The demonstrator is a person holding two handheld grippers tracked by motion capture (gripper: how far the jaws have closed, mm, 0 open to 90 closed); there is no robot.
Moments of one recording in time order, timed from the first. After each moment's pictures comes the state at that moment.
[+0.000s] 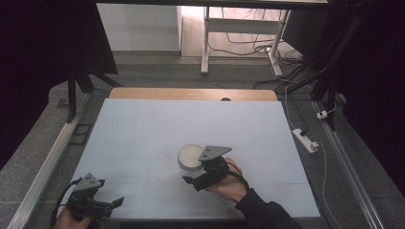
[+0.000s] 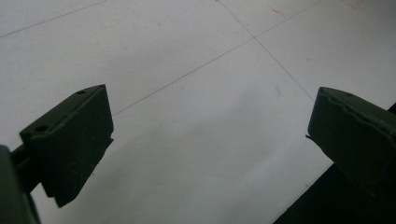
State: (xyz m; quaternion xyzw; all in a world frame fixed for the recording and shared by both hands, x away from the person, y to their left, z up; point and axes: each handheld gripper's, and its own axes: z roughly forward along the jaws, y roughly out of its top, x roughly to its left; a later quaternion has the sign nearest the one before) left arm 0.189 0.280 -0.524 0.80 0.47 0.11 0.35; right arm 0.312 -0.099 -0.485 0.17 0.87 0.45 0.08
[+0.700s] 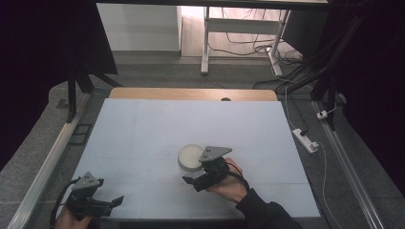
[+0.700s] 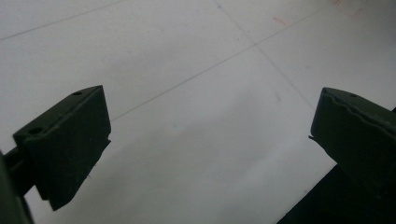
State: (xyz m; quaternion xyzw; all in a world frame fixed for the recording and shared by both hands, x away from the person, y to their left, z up) left arm 0.190 0.282 -0.523 0.79 0.48 0.11 0.37; right arm 0.310 -0.101 -0.484 0.17 0.87 0.45 0.08
